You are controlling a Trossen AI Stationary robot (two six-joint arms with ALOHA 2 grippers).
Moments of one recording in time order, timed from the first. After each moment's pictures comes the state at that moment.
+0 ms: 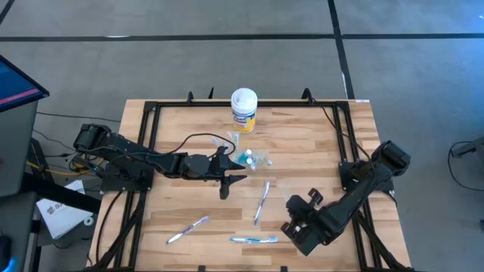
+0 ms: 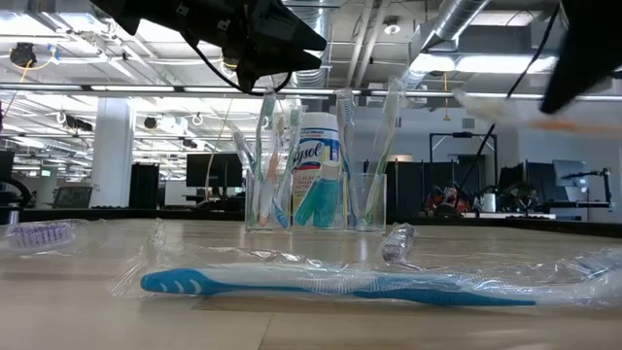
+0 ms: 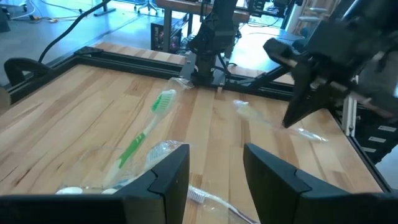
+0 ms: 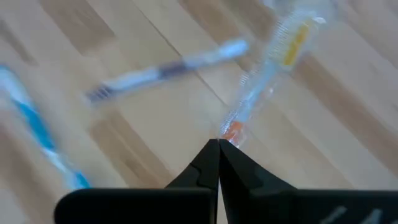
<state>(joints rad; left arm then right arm) -0.18 1.46 0.76 0.44 -0.29 -0.22 0.77 1.75 1.29 -1.08 0.59 1.45</state>
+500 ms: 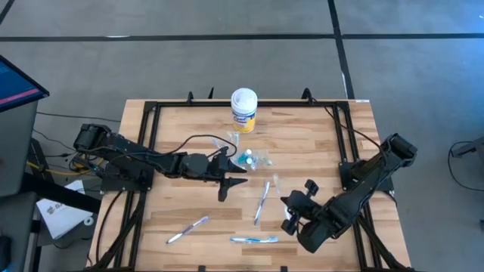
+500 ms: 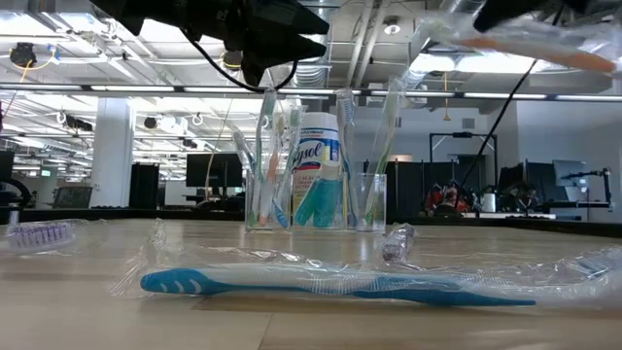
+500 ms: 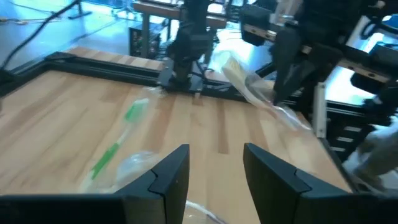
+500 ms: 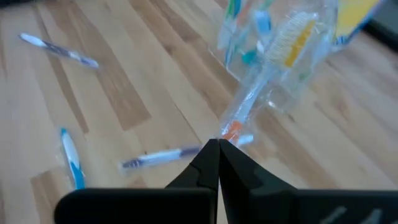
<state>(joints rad) -0.19 1.46 0.76 0.48 -0.19 -0.22 0.76 1.63 1.30 -0.97 0.85 1.20</state>
